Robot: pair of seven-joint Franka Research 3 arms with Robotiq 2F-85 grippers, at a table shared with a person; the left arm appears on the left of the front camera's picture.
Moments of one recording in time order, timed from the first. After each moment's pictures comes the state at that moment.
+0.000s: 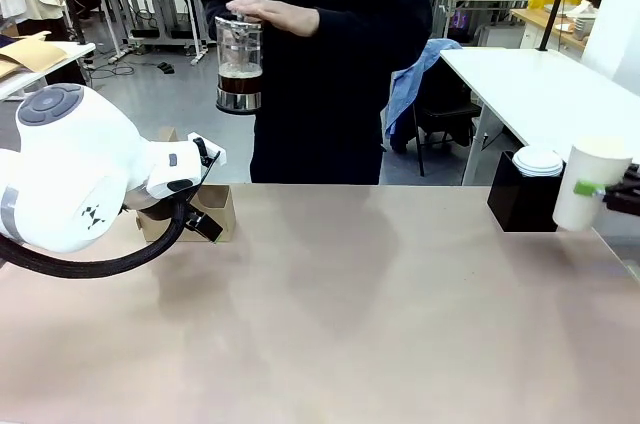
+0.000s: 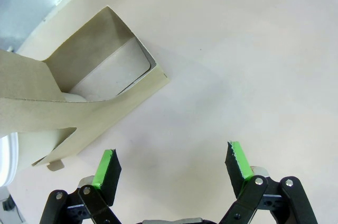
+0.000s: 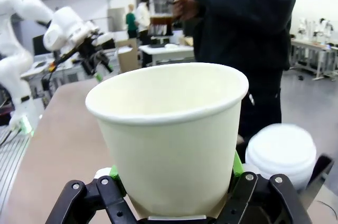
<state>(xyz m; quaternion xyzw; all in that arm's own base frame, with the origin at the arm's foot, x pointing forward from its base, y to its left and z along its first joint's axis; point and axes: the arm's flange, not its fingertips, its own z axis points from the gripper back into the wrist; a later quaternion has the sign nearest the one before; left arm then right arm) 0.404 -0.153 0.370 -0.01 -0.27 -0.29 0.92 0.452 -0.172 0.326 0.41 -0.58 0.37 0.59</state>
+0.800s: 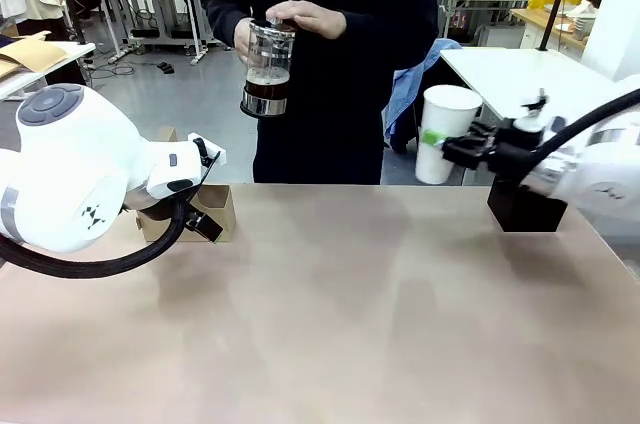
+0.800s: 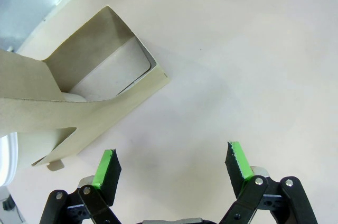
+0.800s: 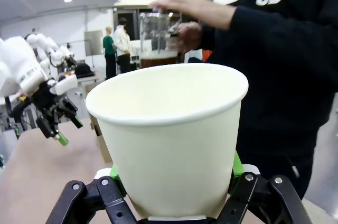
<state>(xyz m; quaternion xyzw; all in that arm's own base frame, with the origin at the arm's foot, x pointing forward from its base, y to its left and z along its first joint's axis) 0.404 -0.153 0.370 -0.01 -0.27 -0.29 0.92 0.514 0.090 0.344 0.40 -0.63 0.33 0.58</state>
